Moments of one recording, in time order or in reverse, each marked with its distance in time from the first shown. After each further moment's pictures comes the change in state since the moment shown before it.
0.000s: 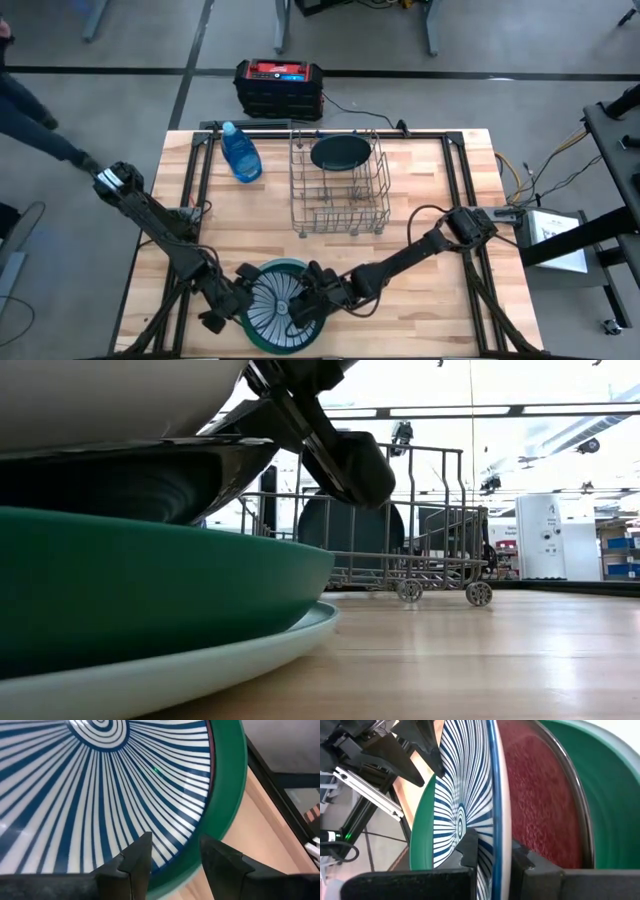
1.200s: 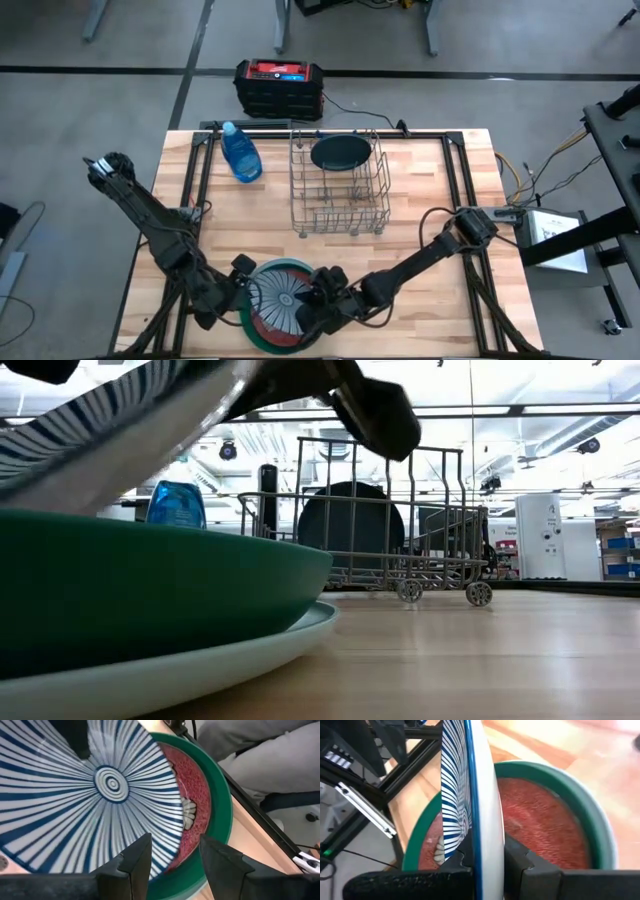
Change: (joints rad) left arm -0.011 -0.165 0.134 -0.143 -0.141 0.145; right arm 0.055 -0.068 -0.004 -0.052 0.253 -0.076
